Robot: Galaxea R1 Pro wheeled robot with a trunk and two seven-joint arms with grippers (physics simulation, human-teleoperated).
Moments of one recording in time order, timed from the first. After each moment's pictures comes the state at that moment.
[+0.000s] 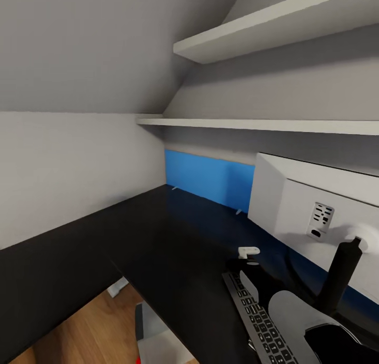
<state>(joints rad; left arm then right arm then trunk) -0.26 -0.07 -0.46 -0.02 0.54 -0.66 0.30 -0.81 0.05 0.19 -0.31 -0.17 0.19 -0.16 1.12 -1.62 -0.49</state>
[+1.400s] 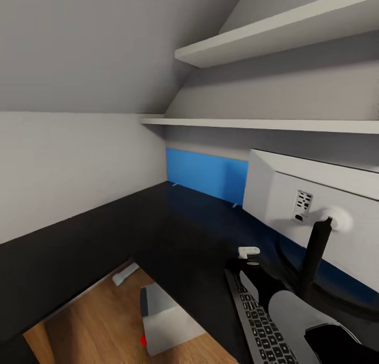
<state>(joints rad) -0.26 -0.07 -0.46 -0.02 0.55 -0.66 0.31 -0.81 0.05 0.19 -0.31 -0.17 0.19 -0.16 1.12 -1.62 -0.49</state>
